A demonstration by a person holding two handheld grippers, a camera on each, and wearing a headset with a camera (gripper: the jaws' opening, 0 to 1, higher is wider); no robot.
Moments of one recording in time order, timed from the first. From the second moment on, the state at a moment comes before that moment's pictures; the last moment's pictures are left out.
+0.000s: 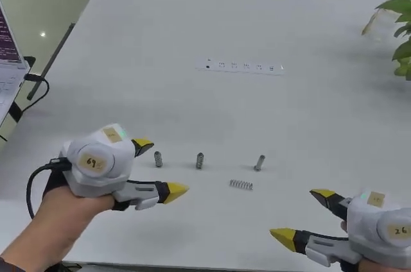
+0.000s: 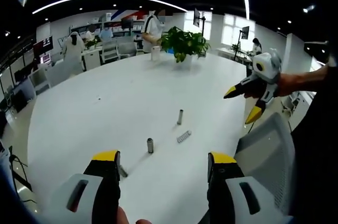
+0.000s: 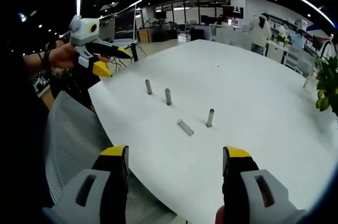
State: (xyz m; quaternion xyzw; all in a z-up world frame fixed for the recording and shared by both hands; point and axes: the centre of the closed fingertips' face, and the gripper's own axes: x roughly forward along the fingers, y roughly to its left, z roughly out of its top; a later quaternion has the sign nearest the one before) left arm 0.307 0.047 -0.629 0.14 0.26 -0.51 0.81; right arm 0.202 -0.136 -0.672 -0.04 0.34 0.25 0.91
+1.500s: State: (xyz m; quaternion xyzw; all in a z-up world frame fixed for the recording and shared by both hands) left arm 0.297 -0.086 -0.707 0.23 0.27 -0.62 0.70; right arm 0.192 -0.150 -0.679 -0.04 0.35 0.27 0.90
